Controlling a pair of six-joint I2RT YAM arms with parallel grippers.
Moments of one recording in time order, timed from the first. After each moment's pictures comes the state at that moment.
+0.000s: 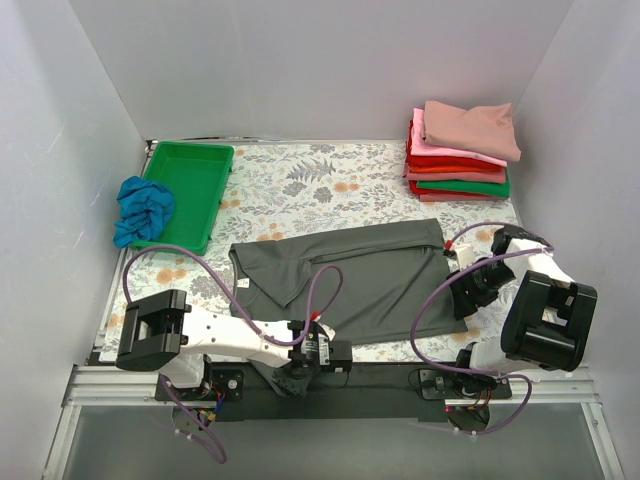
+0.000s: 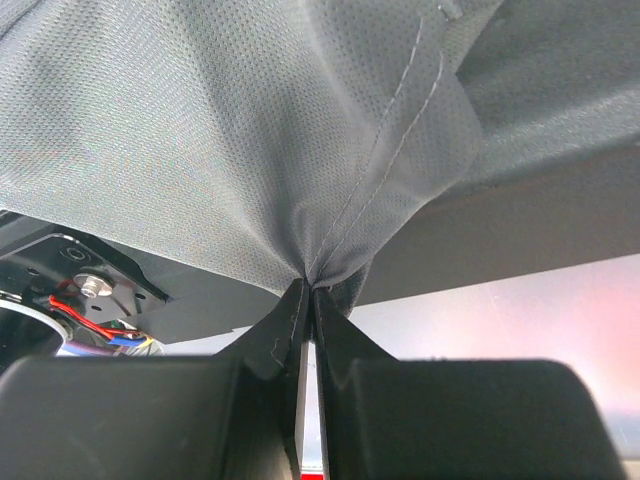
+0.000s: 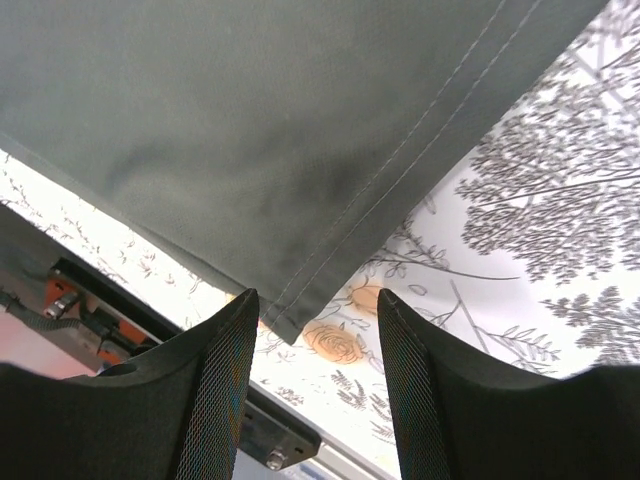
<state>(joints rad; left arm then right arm) -1.54 1.55 0.94 -1.05 -0.07 -1.02 -0.28 1.43 0.78 -1.02 -0.38 -0.89</state>
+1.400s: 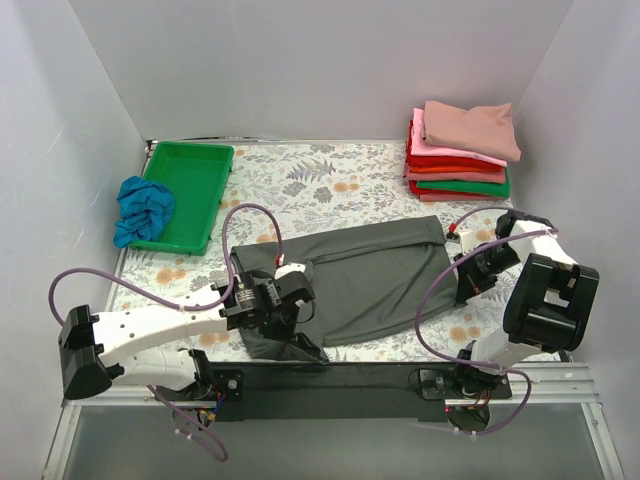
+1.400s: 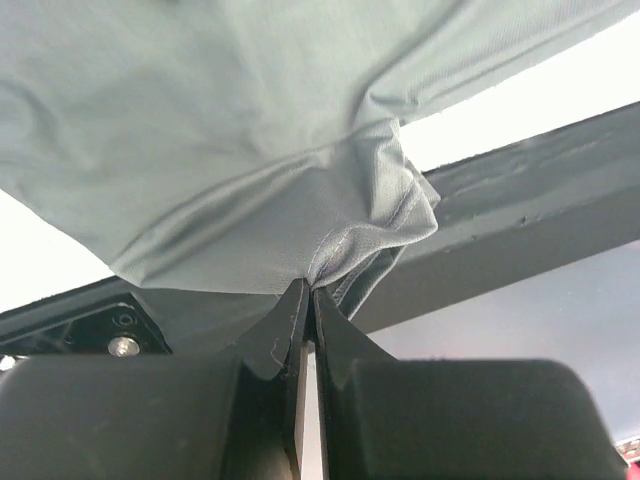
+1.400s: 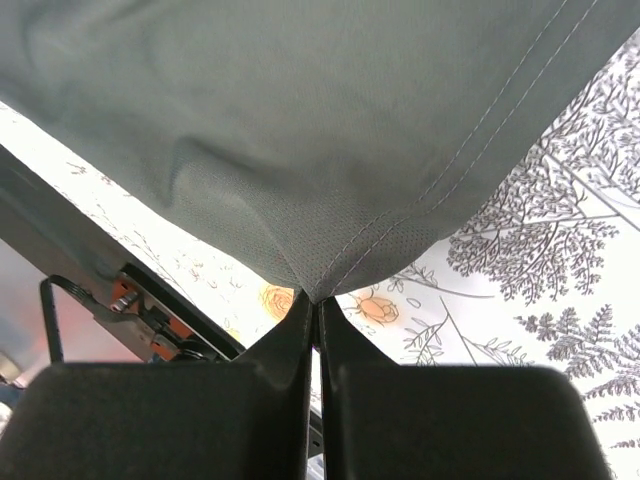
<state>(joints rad) -1.20 1.18 0.95 -0.99 -0.14 -0.93 -0.28 1.53 0.94 -1.14 -0.47 -0.87</state>
